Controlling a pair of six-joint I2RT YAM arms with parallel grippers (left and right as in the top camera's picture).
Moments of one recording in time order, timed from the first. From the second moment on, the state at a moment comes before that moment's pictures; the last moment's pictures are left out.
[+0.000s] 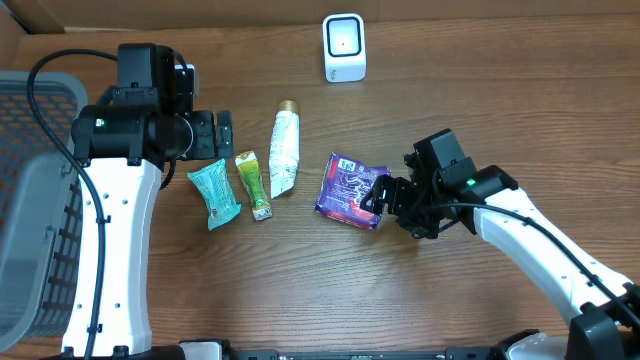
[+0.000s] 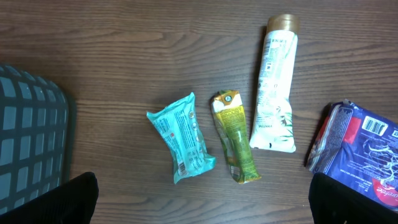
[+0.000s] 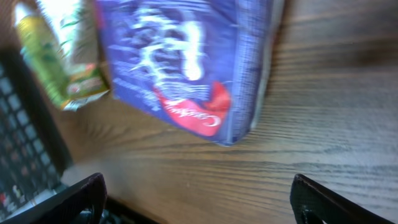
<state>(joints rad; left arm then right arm) 0.00 1.50 1.64 -1.24 -0.04 -0.07 0.43 1.50 0.96 -0.67 -0.47 0.78</state>
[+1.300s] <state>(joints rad) 0.00 1.50 1.64 -1.24 -0.04 -0.07 0.41 1.72 1.07 -0.57 -0.46 0.61</state>
